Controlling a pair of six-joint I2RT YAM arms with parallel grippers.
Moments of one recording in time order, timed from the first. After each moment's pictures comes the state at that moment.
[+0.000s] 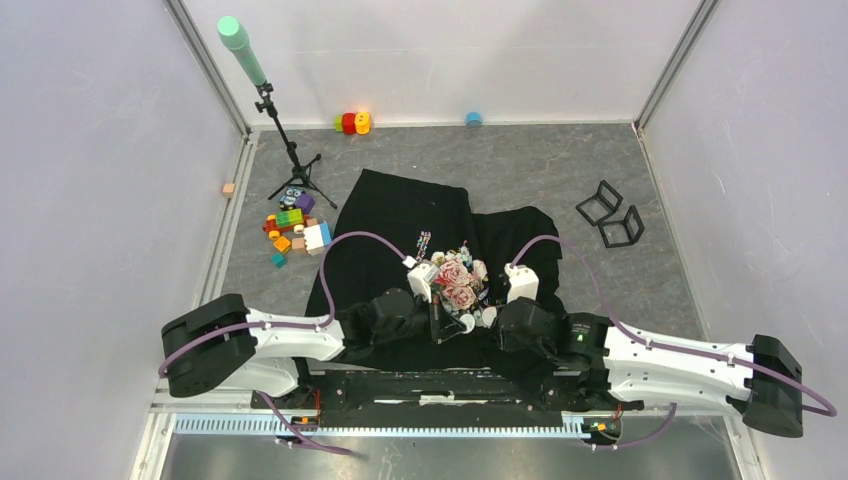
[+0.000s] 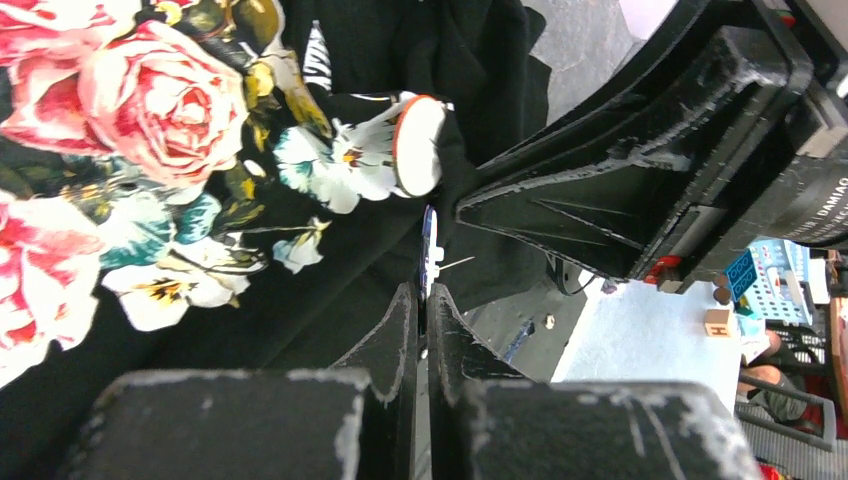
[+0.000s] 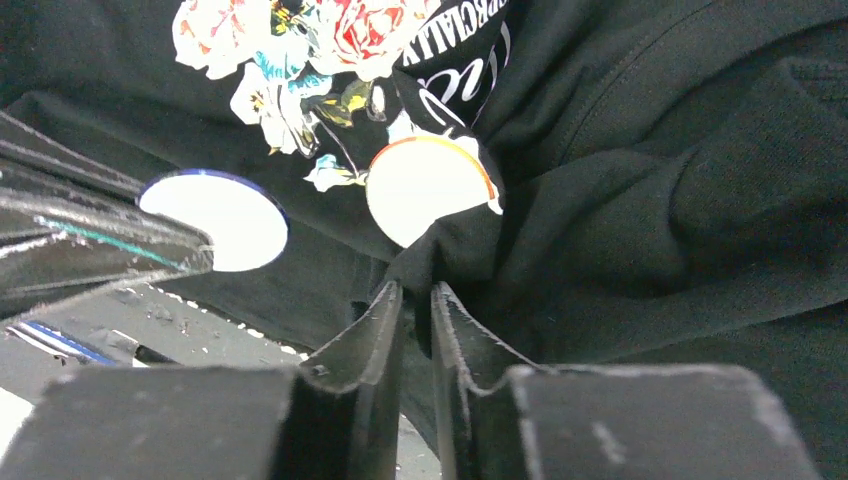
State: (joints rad) left arm -1.15 1.30 0.37 0.56 0.00 -0.84; right arm 1.20 0.85 0.46 -0.50 0.41 0.83
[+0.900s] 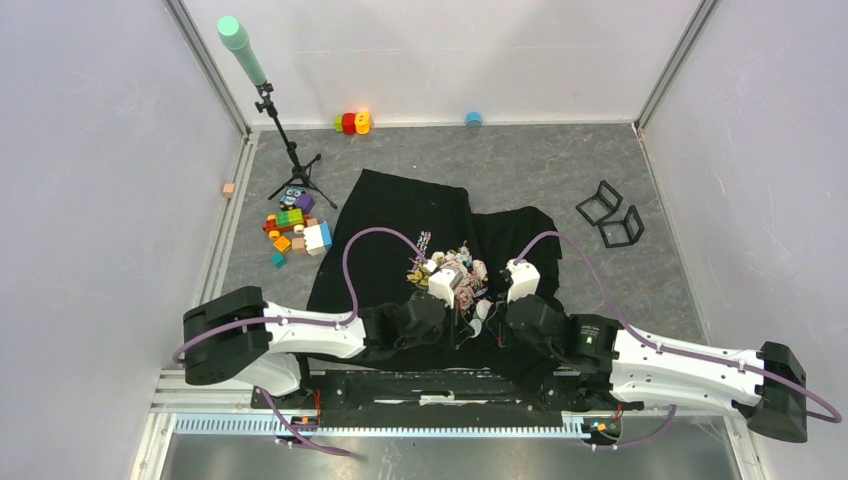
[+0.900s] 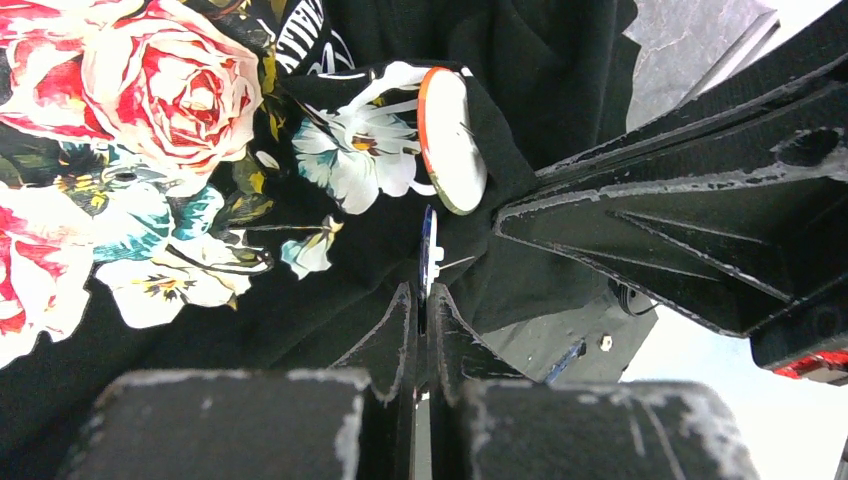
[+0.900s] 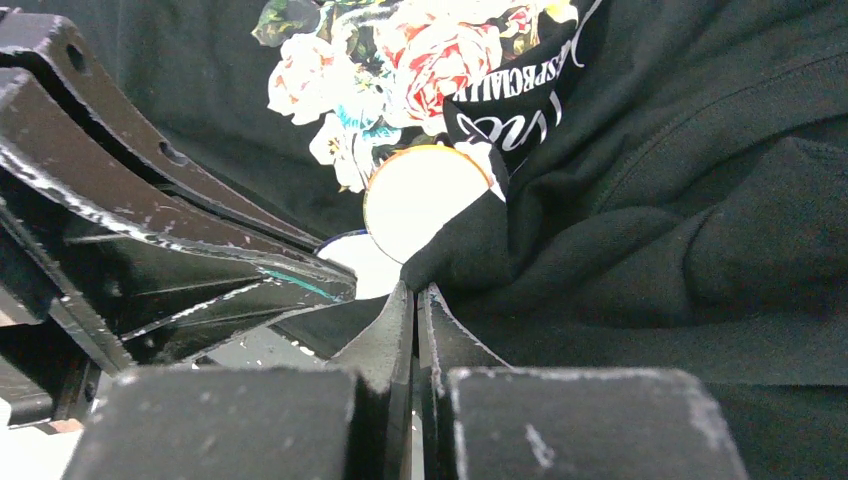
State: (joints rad) left arm -1.27 1.41 0.55 0.31 -0.18 -0.82; right arm 1.20 0.78 0.45 -0.41 0.41 0.77
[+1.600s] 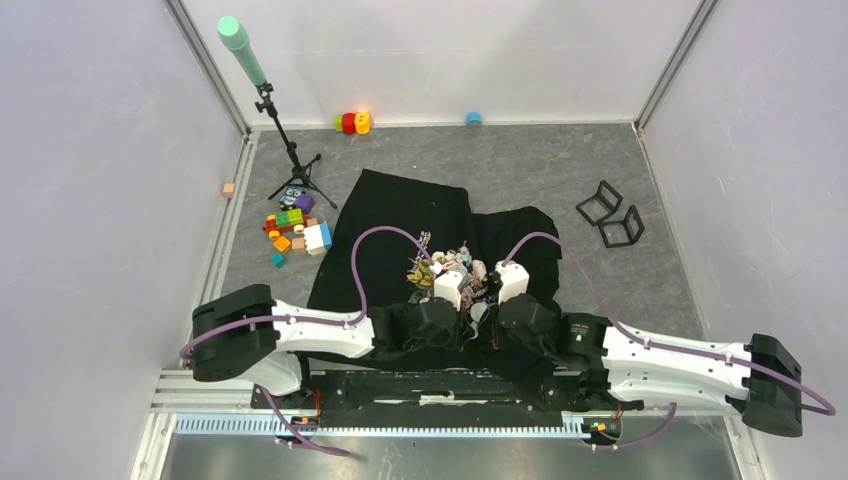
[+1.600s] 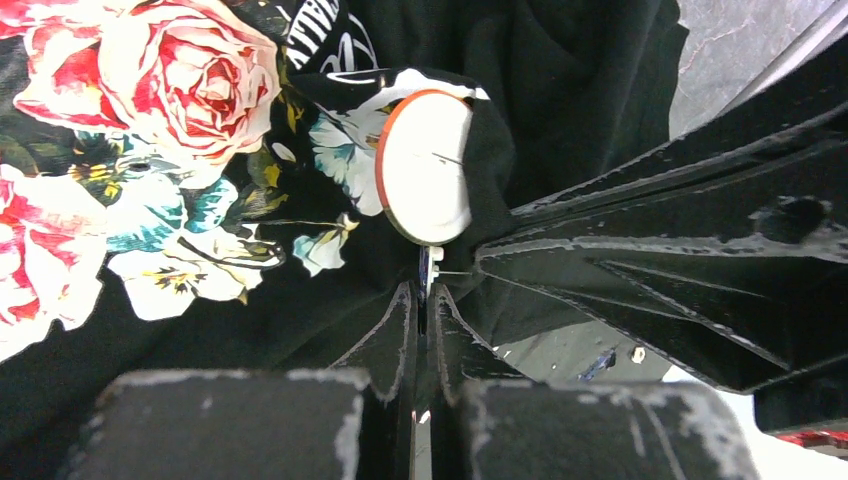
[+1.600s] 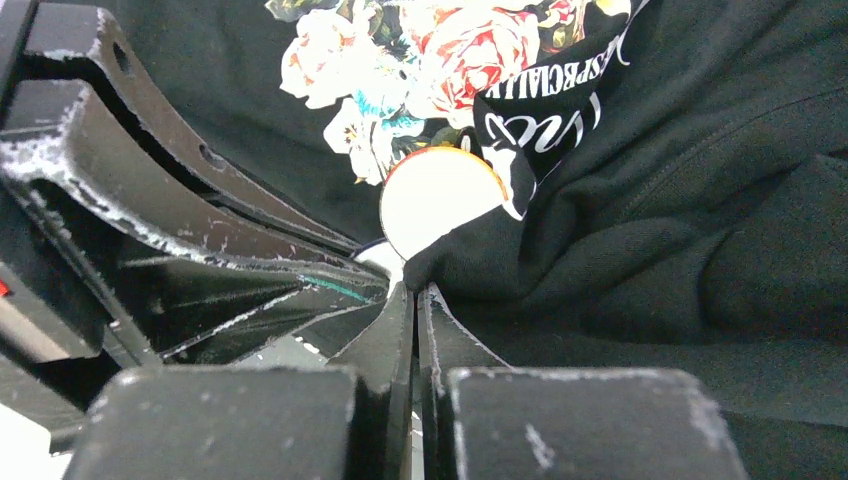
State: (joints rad) left arm -1.30 1.46 0.63 0.20 -0.25 -0.82; right arm 1.20 0.85 0.45 -0.34 0.36 0.73
